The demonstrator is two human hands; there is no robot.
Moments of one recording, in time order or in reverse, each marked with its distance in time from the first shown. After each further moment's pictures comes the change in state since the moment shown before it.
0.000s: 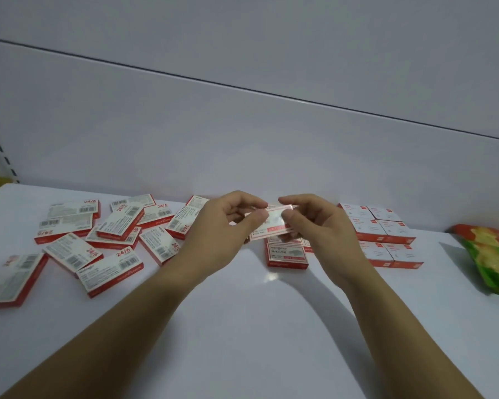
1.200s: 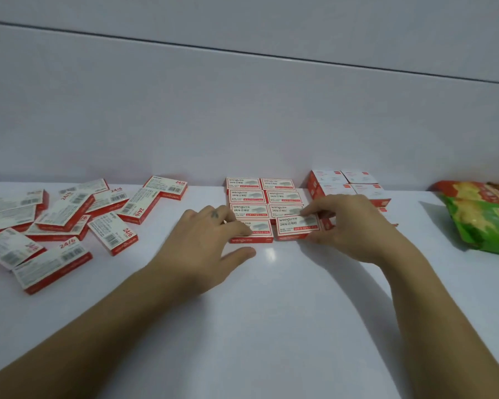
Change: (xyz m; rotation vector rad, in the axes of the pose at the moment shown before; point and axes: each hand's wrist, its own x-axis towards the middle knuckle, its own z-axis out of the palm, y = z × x) left_hand -0.019 -0.019 0.036 1.126 -0.357 0.193; right_hand -0.015 0.021 -0.109 -1.038 -0.139 0.100
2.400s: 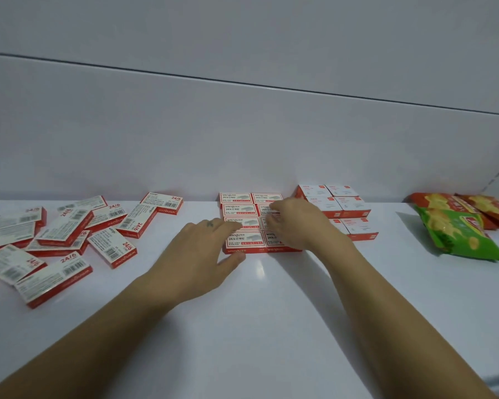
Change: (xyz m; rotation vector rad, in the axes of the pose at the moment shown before) left_hand 0.000 -0.001 0.002 -0.111 0.051 -0.026; right_hand 0.044 -0.039 0.029 -0.316 -0.056 0.063
